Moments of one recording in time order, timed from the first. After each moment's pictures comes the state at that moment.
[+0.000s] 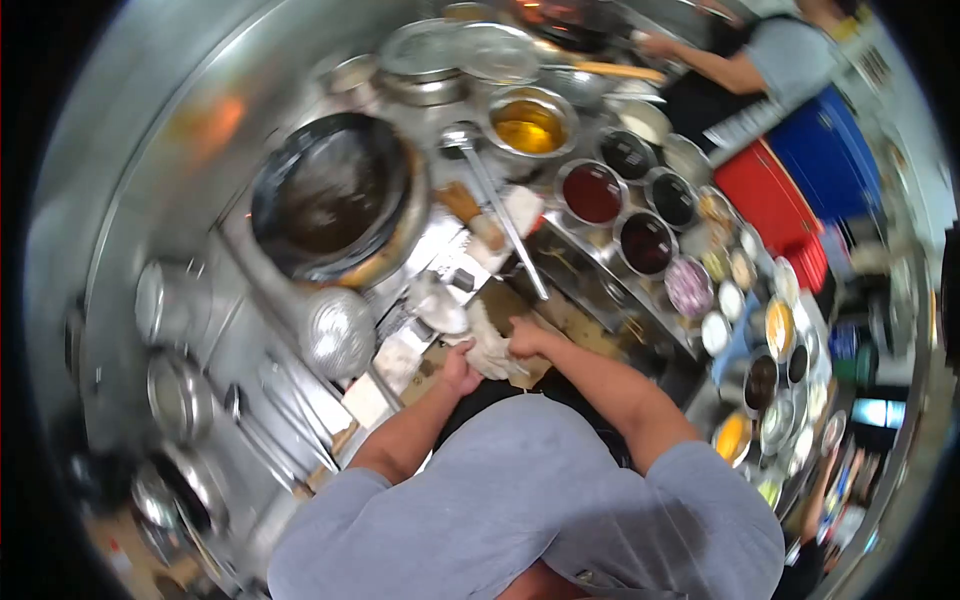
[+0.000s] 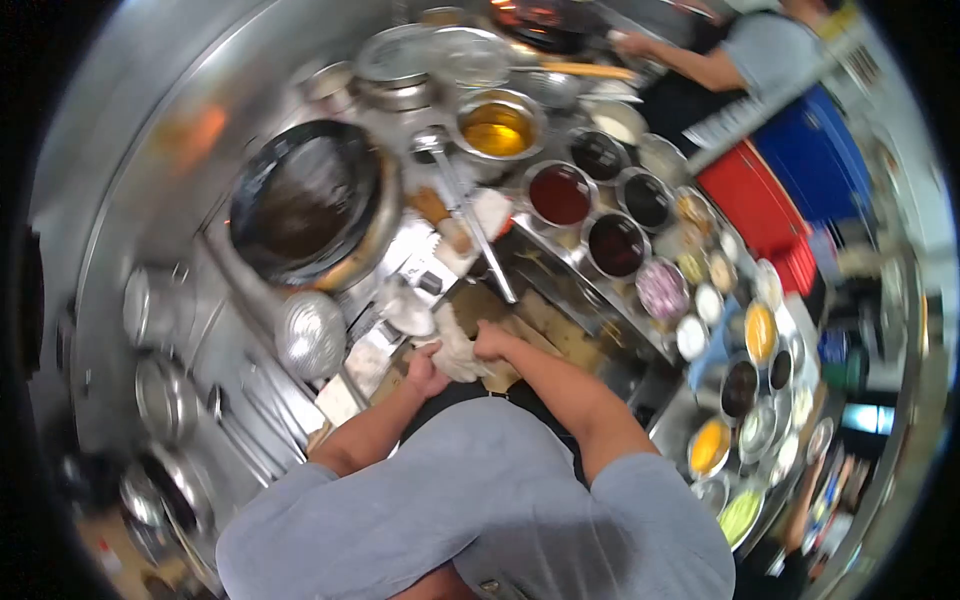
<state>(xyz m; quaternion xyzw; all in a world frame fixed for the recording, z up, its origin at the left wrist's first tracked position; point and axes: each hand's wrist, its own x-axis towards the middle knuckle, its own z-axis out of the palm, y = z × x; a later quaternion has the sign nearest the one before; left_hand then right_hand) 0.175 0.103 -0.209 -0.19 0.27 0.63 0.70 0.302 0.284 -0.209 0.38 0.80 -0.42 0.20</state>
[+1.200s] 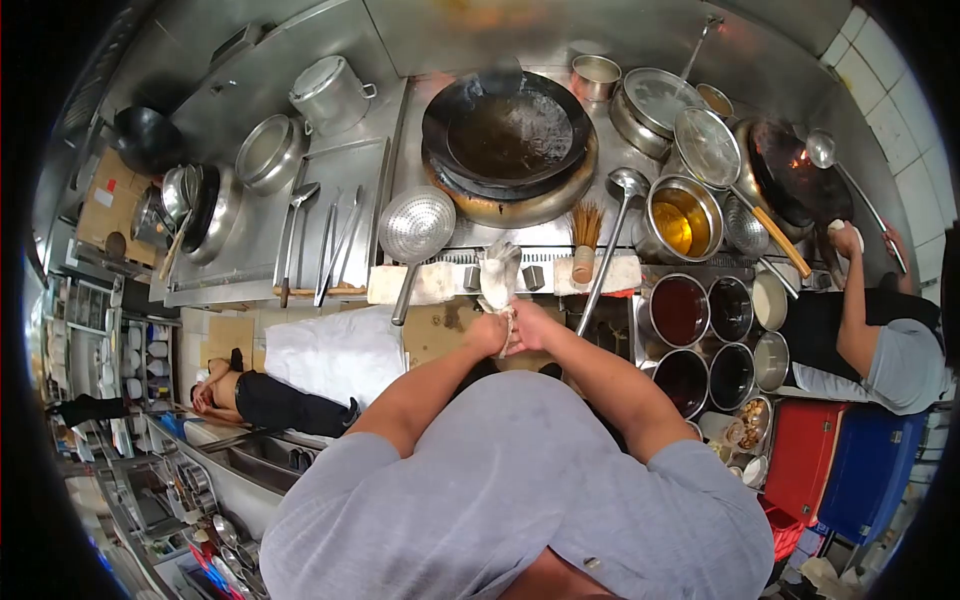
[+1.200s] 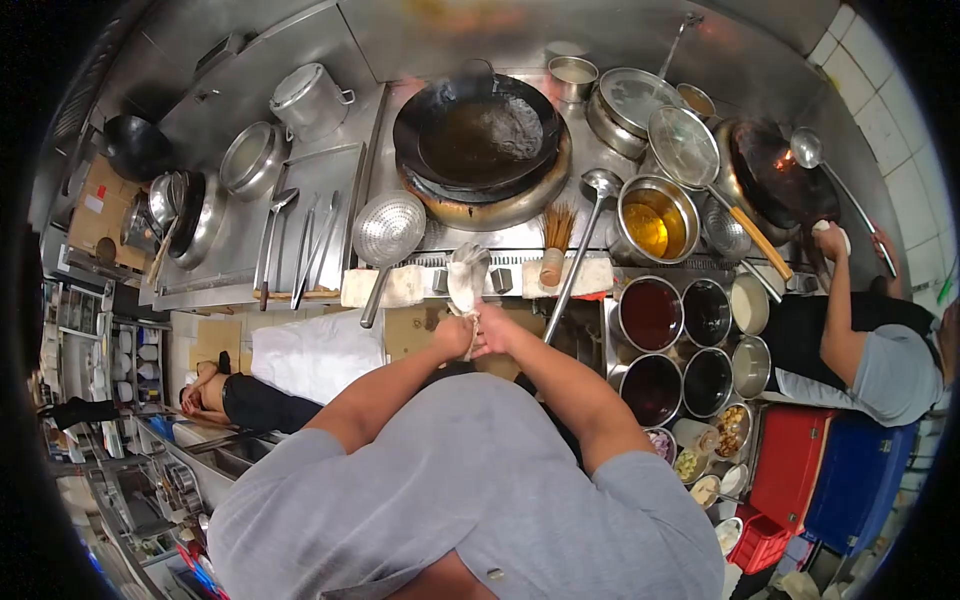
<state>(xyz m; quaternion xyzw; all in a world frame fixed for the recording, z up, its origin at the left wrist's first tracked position) 0.222 0.164 -0.156 0.10 0.94 0.22 0.24 0.214 0.322 -0.127 0.29 0.42 -0.72 0.47</state>
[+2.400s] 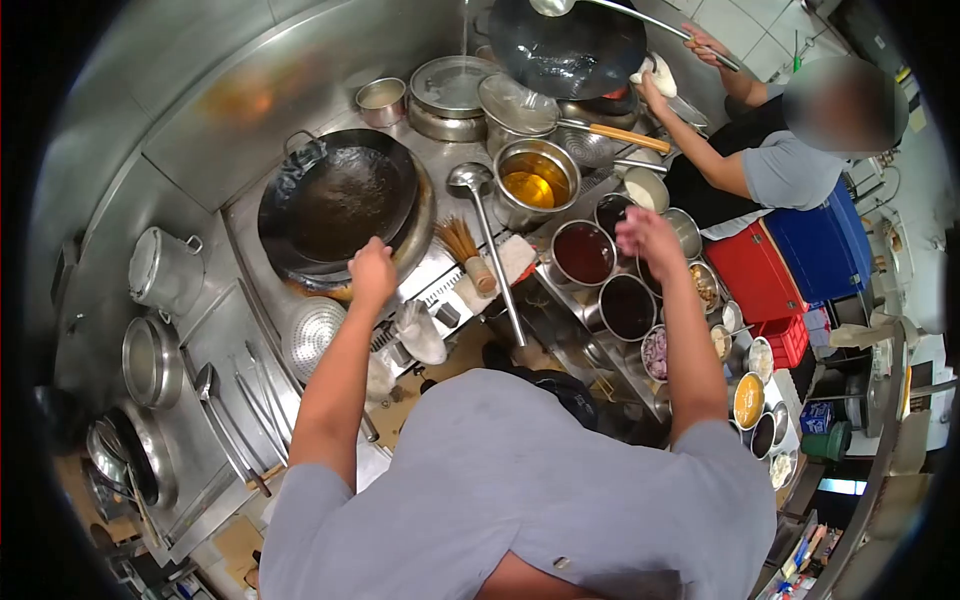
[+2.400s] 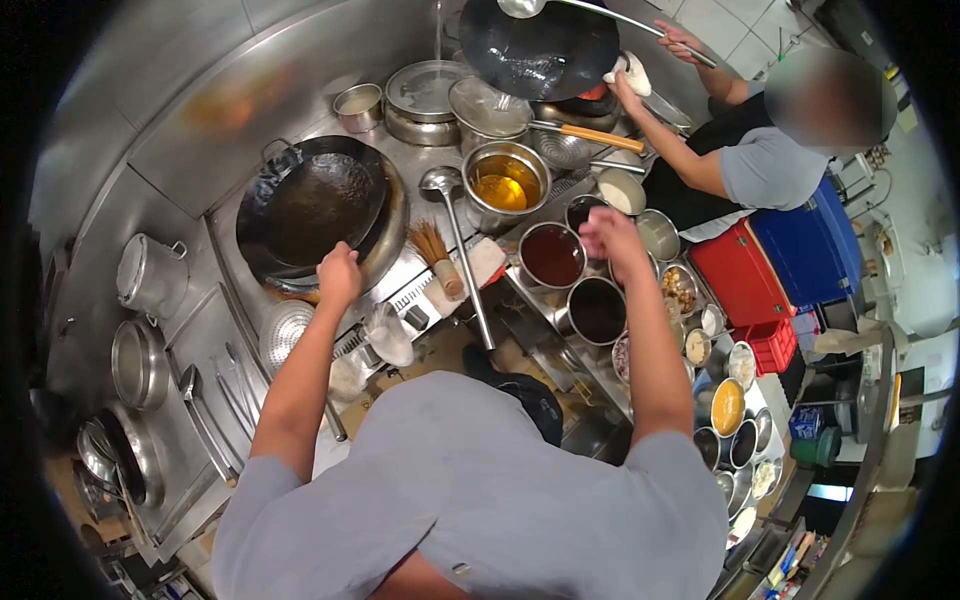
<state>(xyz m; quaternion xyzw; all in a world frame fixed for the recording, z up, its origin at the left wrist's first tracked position) -0.030 0.216 -0.030 0.32 0.91 0.25 -0.04 0.341 0.611 0.082 0.40 0.61 -0.66 -0.18</state>
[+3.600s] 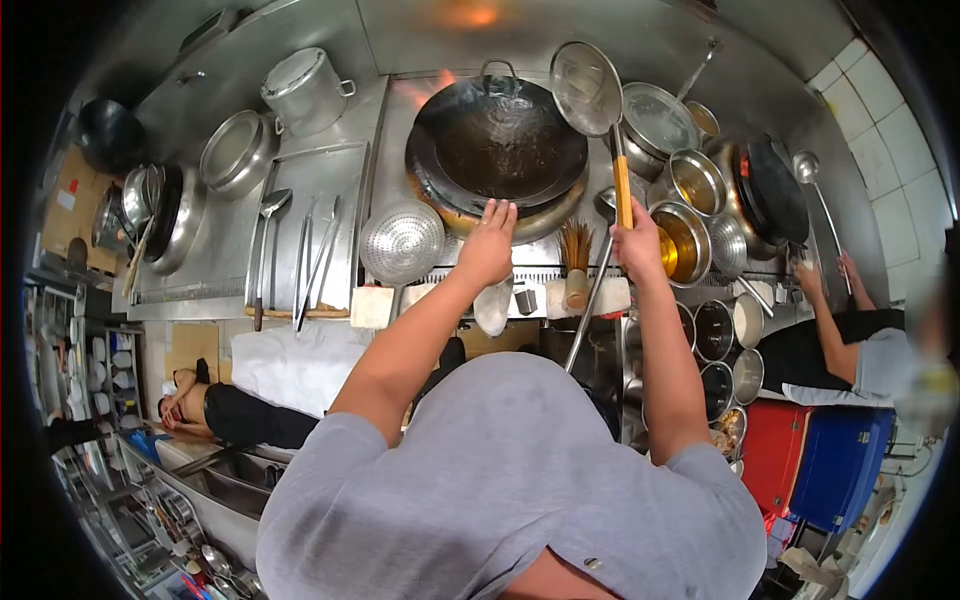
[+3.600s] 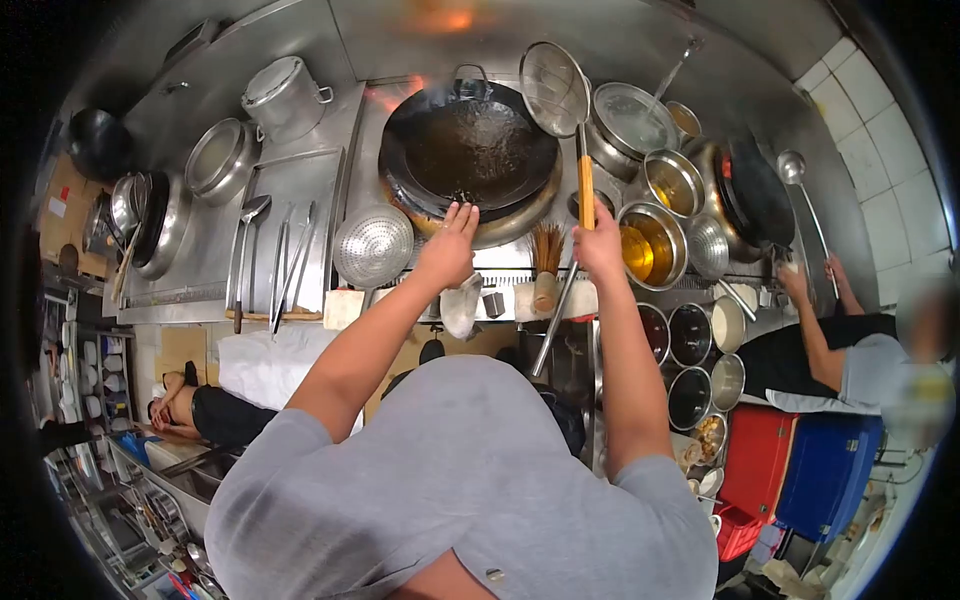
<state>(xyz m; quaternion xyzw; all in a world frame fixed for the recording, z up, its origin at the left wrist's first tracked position) 0.031 0.190 -0.016 0.31 0.94 0.15 -0.02 0.087 0.484 0.053 0.20 0.71 -0.67 -0.04</state>
